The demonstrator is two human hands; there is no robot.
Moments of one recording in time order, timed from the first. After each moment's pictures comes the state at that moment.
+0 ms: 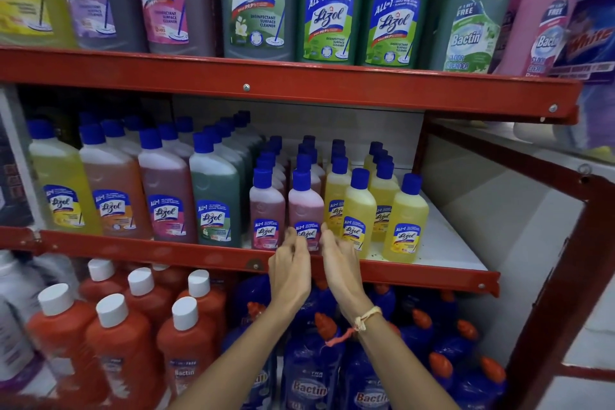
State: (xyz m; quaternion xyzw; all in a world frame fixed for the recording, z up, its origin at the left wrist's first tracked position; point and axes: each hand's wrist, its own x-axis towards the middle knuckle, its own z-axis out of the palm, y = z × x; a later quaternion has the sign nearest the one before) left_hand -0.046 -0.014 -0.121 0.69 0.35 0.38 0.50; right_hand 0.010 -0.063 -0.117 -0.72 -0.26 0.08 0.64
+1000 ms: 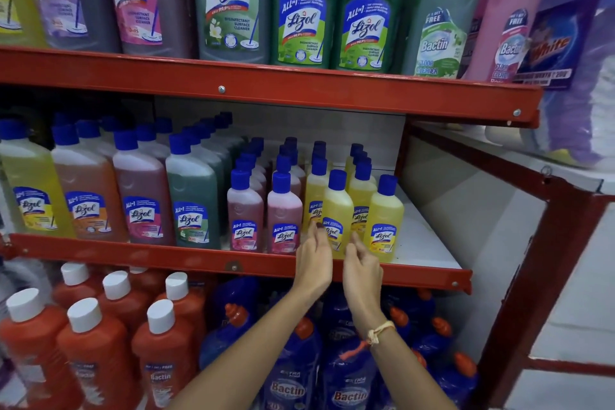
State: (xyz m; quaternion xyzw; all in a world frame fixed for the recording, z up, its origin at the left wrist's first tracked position) left_hand 0.006 -0.052 -0.109 0.72 0.27 0.35 0.54; right_hand 0.027 -0.122 -0.110 -0.74 -0.18 0.02 0.65
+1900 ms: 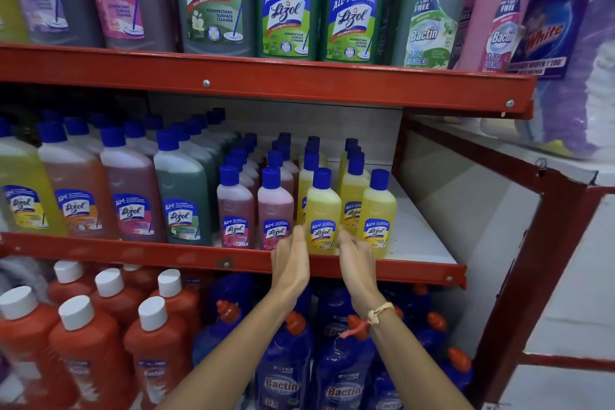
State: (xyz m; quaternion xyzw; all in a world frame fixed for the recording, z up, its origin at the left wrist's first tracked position) left_hand 0.000 -0.043 -0.122 0.65 0.26 0.35 0.62; right_hand 0.058 -0.115 -0.120 -0.73 -0.19 0.09 0.65
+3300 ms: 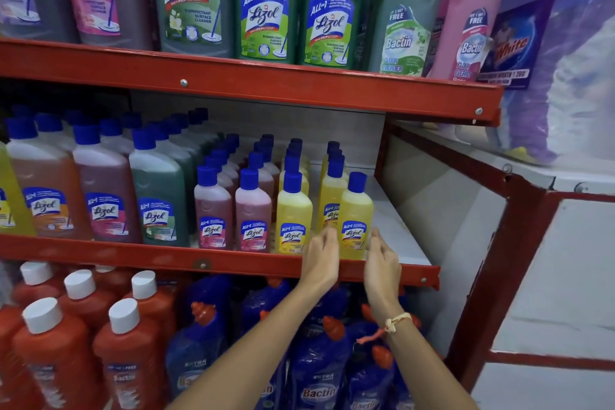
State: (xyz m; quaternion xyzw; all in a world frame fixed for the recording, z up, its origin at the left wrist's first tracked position) left_hand 0.046 -0.096 -0.110 0.73 0.25 0.31 0.56; right_hand 0.100 -0.164 -0.127 -0.73 -0.13 -0.01 0.68
